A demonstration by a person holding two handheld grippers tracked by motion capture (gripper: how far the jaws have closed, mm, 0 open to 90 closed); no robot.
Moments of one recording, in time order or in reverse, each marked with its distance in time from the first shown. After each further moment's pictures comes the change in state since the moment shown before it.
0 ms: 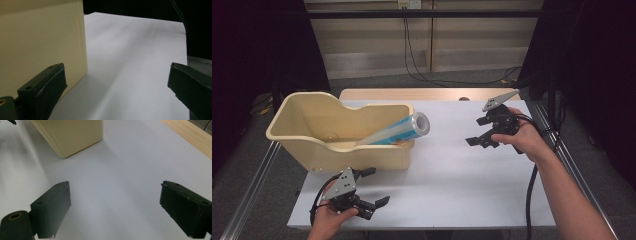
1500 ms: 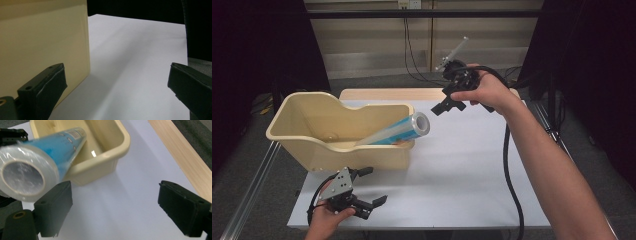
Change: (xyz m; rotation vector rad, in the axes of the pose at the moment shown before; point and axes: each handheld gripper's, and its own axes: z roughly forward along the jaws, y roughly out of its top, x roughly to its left) left arm 0.002 0.000 -0.005 -0.014 0.008 -0.006; right arm 0.023 0.152 0.009 0.169 0.061 -0.115
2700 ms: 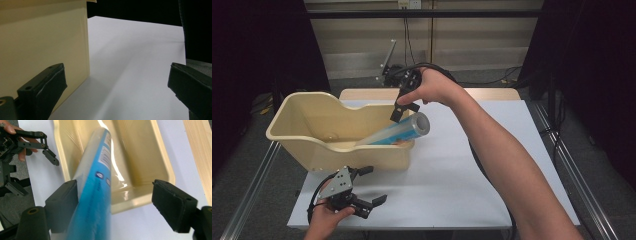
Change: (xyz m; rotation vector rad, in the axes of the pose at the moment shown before) left arm 0.002 0.001 0.000 -0.019 -0.003 -0.005; right arm 0.059 0.100 0.056 0.230 0.050 -0.161
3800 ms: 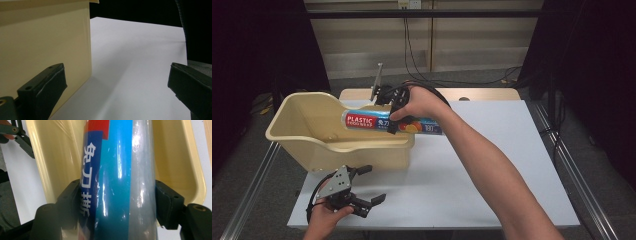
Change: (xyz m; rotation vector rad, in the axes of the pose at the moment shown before) left arm 0.002 0.001 -0.003 0.004 0.013 0.005; right arm 0.006 0.009 0.059 0.094 -0.029 -0.048
